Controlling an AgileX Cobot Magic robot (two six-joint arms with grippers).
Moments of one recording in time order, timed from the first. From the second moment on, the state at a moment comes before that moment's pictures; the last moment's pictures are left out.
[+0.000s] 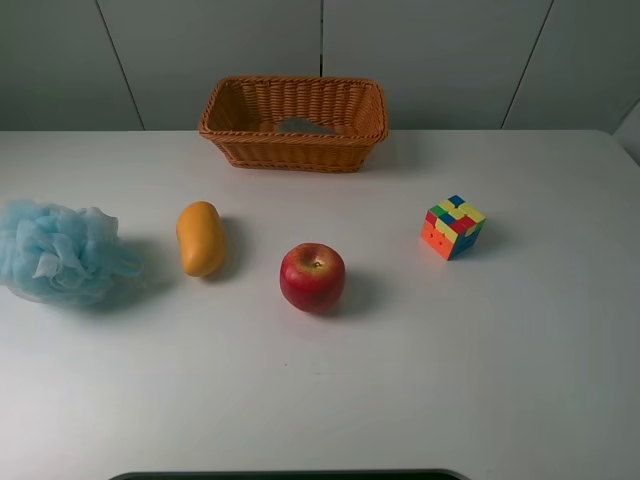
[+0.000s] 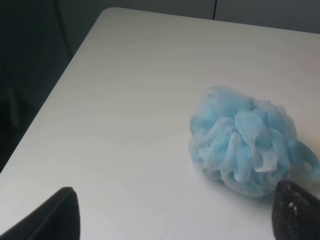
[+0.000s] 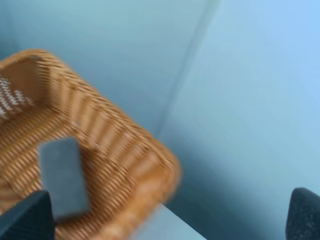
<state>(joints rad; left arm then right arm) 0.07 0.00 -0.52 0.15 1.10 -0.21 0.13 1.87 -1.96 0.29 0.91 -0.62</state>
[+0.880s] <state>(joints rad) 0.07 0.00 -0.52 0.15 1.10 -0.21 -0.15 0.78 -1.01 0.41 0.89 -0.49</state>
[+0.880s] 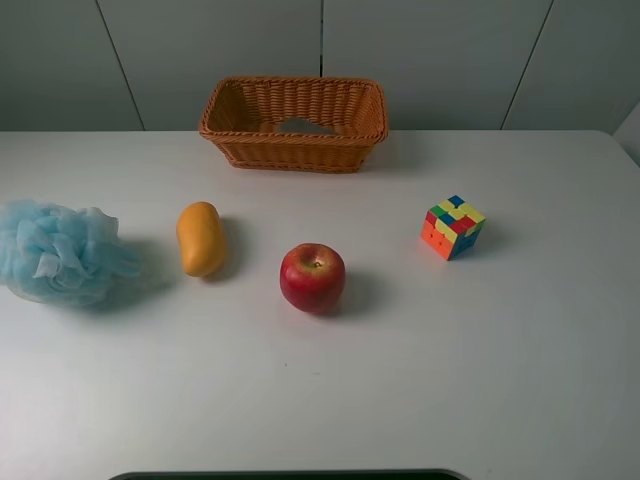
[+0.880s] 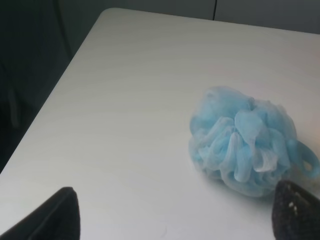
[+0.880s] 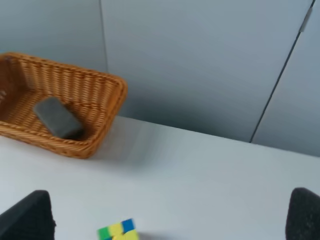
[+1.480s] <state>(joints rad) 0.07 0.00 -0.52 0.15 1.10 -0.21 -0.15 0.25 -0.67 0.16 1.01 -0.20</state>
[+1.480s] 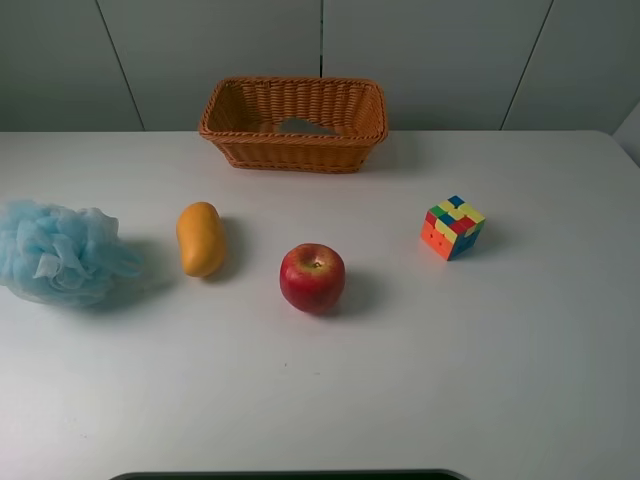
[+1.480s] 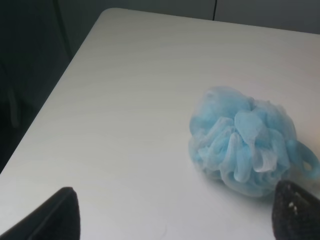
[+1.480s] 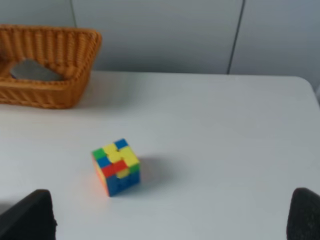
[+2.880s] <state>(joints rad) 0.07 0.00 -0.52 0.15 1.10 -0.21 -0.06 0.00 -0.51 0.02 1.09 -0.05</state>
